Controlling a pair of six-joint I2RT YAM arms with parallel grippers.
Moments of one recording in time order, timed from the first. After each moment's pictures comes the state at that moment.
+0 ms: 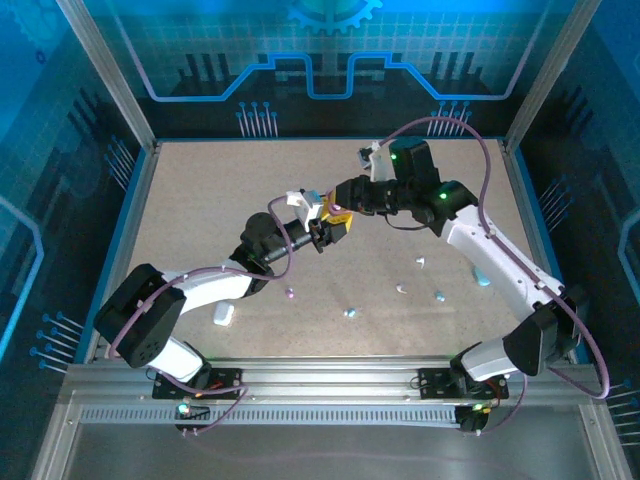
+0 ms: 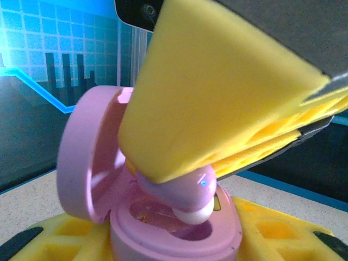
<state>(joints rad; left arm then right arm) -0.62 1.52 0.70 0.97 0.38 -0.16 0.50 1.44 1.41 -0.56 -0.58 0.66</state>
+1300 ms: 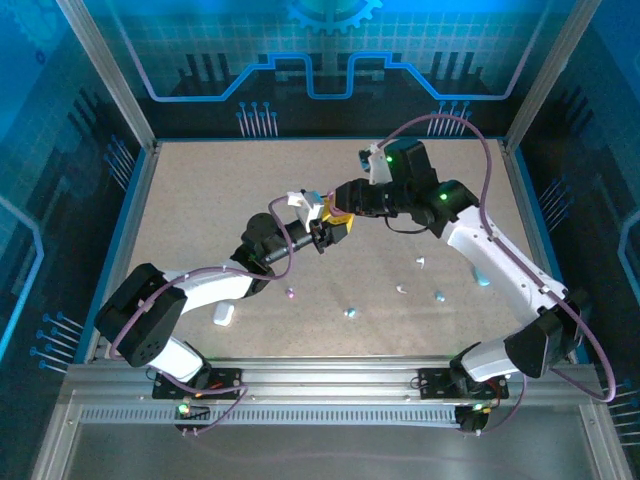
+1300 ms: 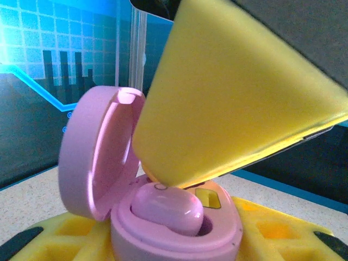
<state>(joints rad) -0.62 1.53 0.70 0.97 0.37 -0.16 0.54 1.43 1.46 -0.67 -0.43 0.60</state>
